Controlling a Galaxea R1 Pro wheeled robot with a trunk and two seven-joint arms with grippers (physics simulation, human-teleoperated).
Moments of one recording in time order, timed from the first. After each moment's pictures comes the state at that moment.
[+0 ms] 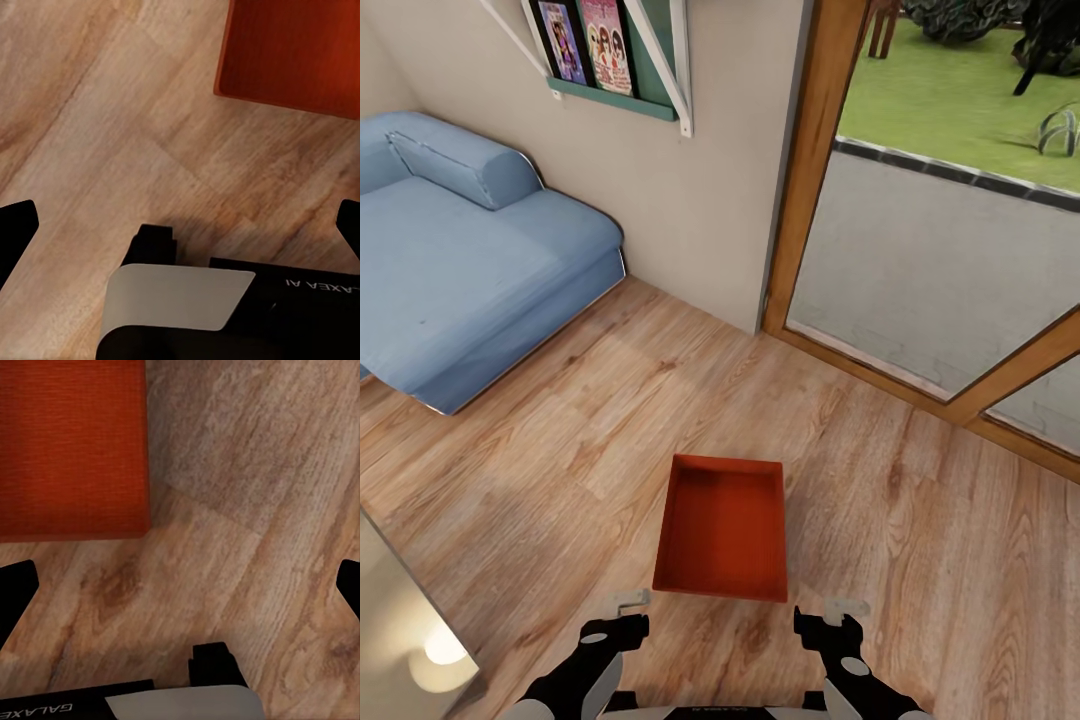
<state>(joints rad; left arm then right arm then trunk) -0.54 -0.08 -0.15 -0.32 0.21 0.06 0.23 -0.54 0.06 0.38 -0.20 -0.41 -0.26 -0.21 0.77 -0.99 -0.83</state>
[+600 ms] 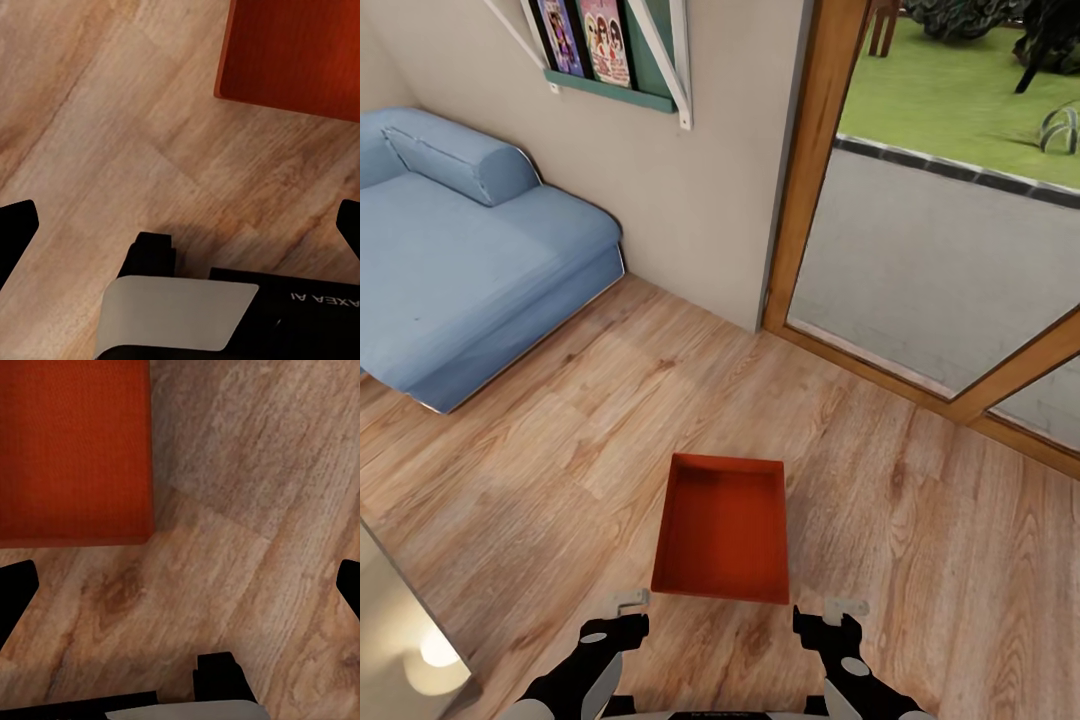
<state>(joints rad) -0.54 -0.08 -0.16 -0.32 0.21 0.06 0.23 -0.54 0.06 0.39 -0.20 -0.41 -0.27 -0.20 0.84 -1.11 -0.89</state>
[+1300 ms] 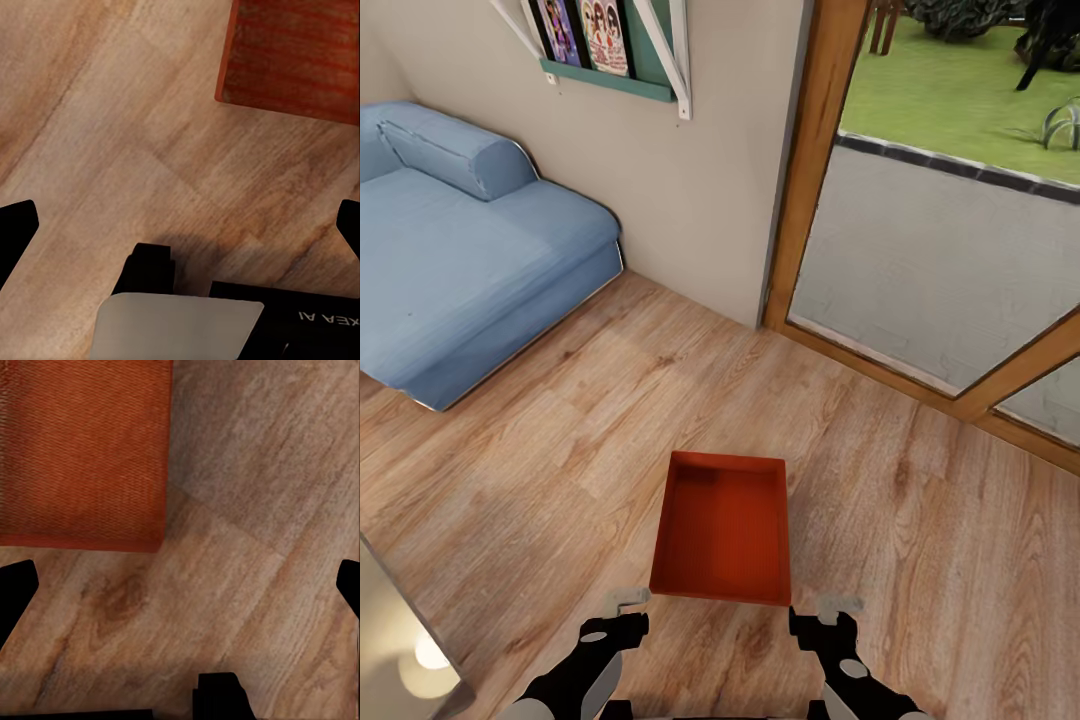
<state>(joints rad) -0.54 -0.08 -0.16 -0.32 0.20 0.06 0.23 -0.54 0.06 0.40 -0.19 -0.35 -0.28 -0.18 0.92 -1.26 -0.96</state>
